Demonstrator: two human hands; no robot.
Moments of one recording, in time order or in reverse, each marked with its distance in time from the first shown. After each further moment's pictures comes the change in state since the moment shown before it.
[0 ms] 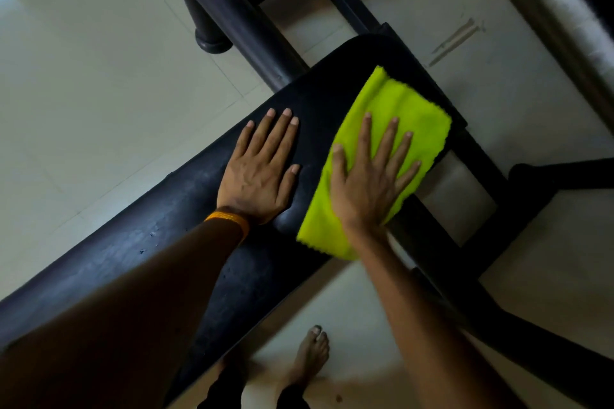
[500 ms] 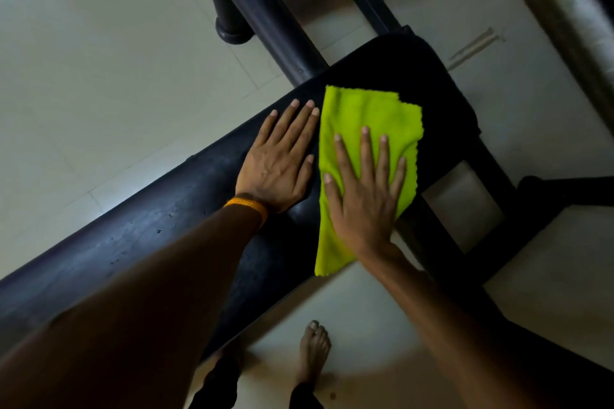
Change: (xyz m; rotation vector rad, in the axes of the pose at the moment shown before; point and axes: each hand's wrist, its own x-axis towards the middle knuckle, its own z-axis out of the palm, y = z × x) left_hand -0.001 -0.001 -0.001 -0.042 0.008 -0.002; right_hand -0.032 0.007 -0.004 -0.107 -0.087 -0.413
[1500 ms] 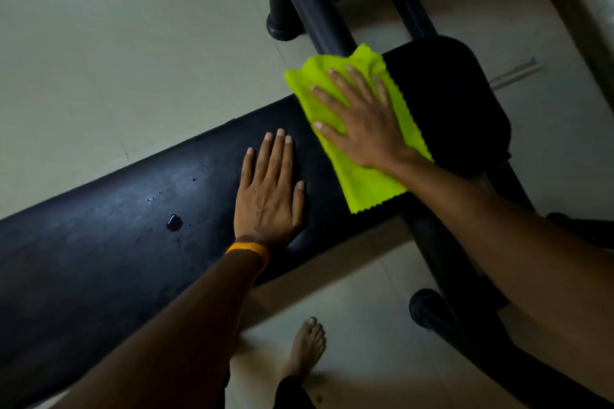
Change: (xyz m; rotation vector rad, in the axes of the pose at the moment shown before) left_hand -0.110 0.037 0.003 0.064 0.054 -0.457; right_hand 0.099 -0.024 -0.008 -0.021 -0.029 -0.643
